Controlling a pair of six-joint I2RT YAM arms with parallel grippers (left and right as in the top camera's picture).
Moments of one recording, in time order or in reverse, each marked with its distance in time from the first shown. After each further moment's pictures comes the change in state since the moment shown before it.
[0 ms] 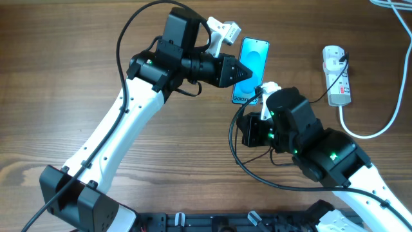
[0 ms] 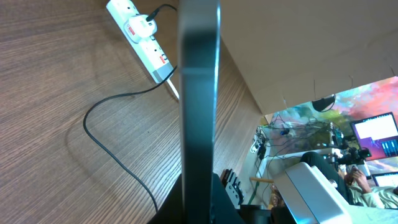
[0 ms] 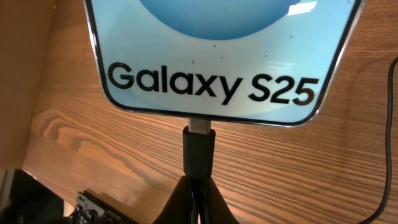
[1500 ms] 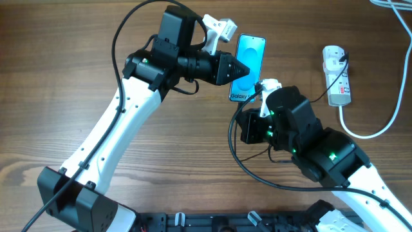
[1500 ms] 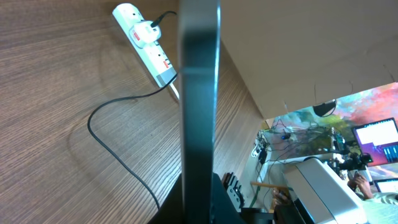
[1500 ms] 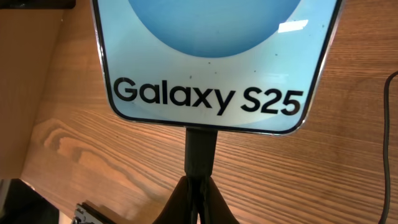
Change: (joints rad) left arm 0.014 -0.005 0.006 -0.010 0.000 0.000; right arm 0.002 0.001 0.000 0.056 0.036 -0.003
